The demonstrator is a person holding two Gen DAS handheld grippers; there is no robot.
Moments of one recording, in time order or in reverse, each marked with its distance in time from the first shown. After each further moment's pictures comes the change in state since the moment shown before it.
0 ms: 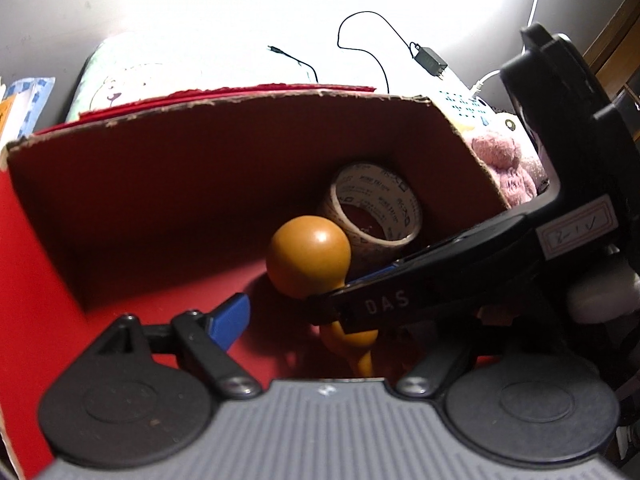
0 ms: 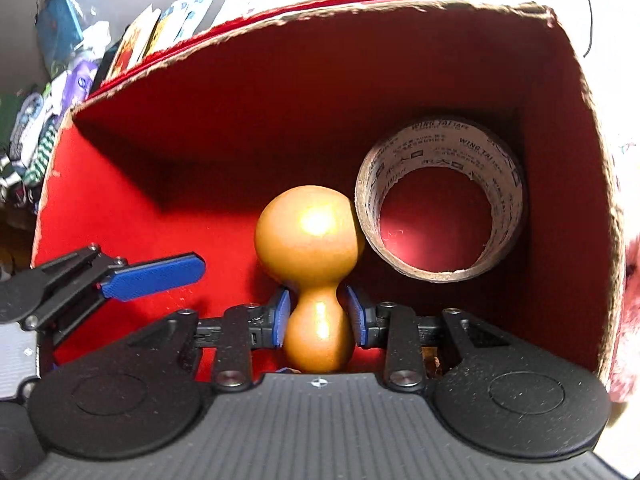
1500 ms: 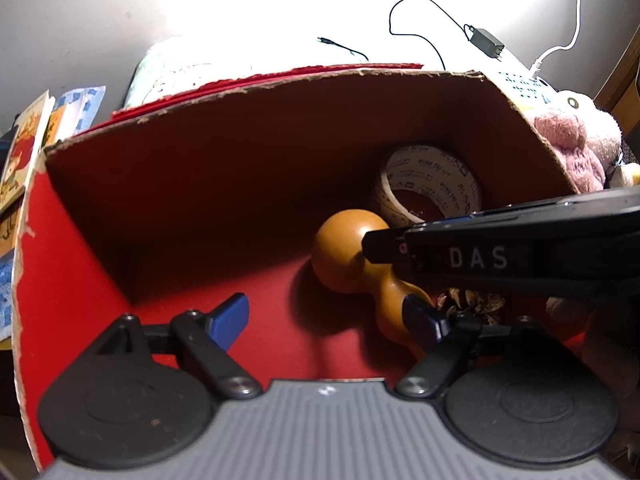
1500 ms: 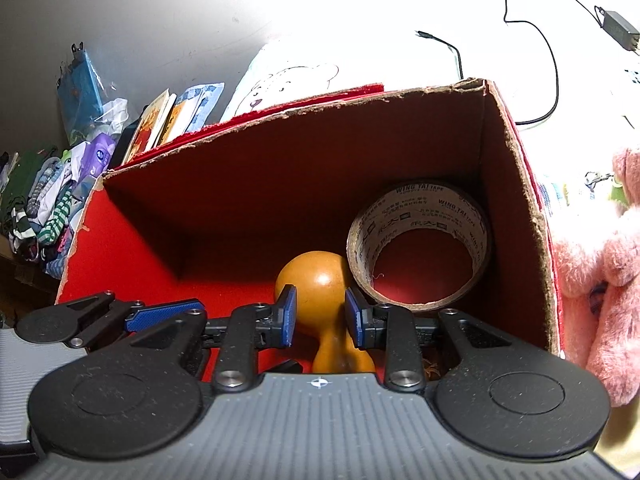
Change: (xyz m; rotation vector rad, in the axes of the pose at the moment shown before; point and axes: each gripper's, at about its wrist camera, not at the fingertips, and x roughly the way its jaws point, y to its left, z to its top) left arm 0.012 -0.015 -0.006 0.032 0.019 0.255; right arm -0.019 -0.012 0.001 -0.010 -0.291 0.016
